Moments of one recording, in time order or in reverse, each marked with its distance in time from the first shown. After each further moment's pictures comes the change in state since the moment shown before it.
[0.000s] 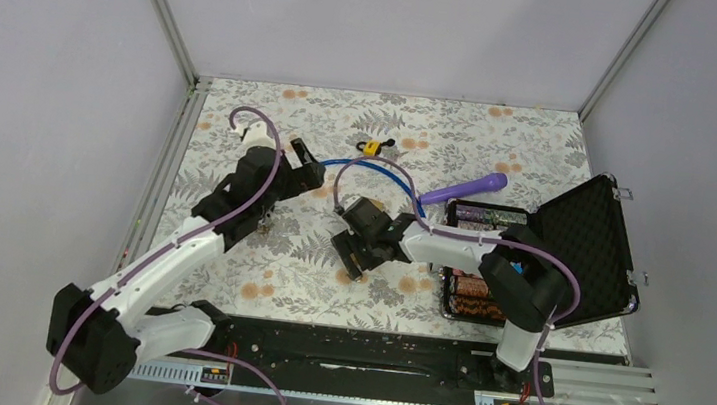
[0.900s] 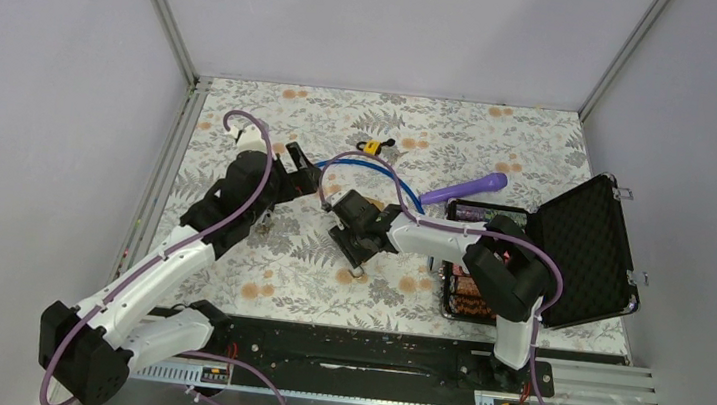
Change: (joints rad) left arm 0.000 -0.100 -0.008 -0.049 0.022 0.040; right arm 0.005 0.110 0.135 -0.041 0.018 -0.137
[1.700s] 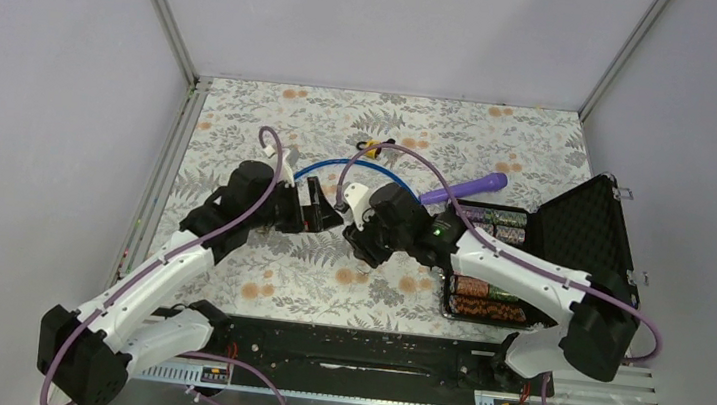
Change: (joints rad) left arm 0.010 -0.039 -0.056 -0.114 0.501 0.032; right arm 0.007 -0.457 -0.140 -0.019 -0.158 -0.208
